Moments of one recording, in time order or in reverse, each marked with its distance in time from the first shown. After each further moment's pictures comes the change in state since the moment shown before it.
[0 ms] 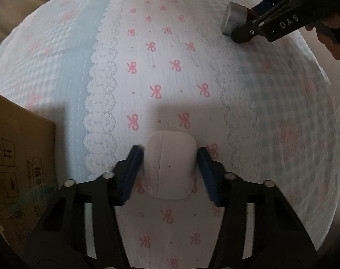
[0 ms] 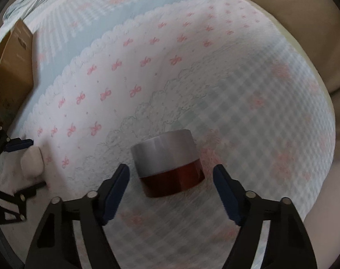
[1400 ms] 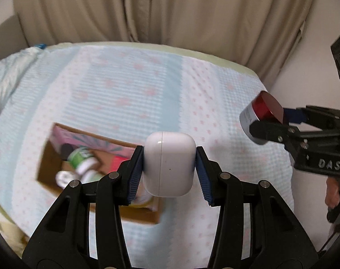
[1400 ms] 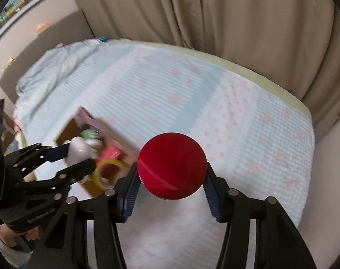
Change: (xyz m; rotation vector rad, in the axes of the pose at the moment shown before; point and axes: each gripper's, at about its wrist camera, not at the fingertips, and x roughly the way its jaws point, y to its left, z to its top) left arm -0.298 0.153 0.004 -0.207 -0.319 -0.002; right arm -0.267 0.170 0.034 0.315 -0.349 0.084
